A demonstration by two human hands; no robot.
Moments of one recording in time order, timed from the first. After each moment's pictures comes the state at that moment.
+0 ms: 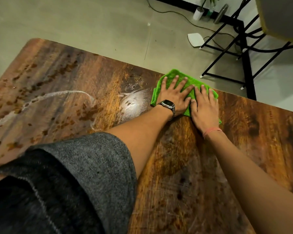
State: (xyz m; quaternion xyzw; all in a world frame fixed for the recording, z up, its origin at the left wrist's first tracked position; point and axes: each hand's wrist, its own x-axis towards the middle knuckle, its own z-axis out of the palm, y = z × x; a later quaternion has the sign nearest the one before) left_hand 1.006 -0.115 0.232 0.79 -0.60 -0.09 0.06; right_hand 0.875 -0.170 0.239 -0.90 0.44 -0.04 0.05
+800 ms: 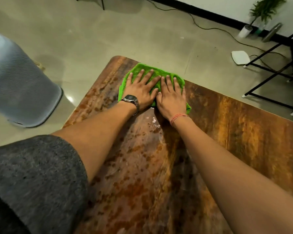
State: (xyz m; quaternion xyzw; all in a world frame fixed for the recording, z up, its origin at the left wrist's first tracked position) left_hand 1.246 0.083 0.219 0.89 -0.45 -0.03 0.08; right_hand 1.137 -0.005 0.238 -0.96 0.28 0.00 0.09
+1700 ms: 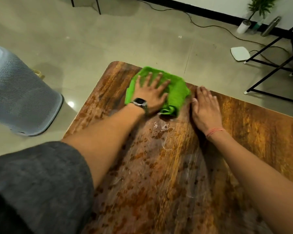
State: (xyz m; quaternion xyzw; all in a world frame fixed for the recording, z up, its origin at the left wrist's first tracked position) left_hand 1.242 0.057 0.223 0.87 -0.49 -0.07 0.03; right_hand 1.061 -0.074 0.226 -0.93 0.34 -0.04 0.11
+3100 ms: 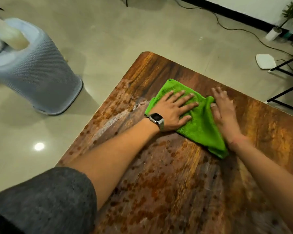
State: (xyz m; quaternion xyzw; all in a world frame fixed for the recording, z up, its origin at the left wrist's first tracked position) left_hand 1.186 0.133 0.231 0.81 -0.59 -0.06 0.04; right_hand 1.056 -0.033 0.247 -0.93 0.26 -0.06 0.25
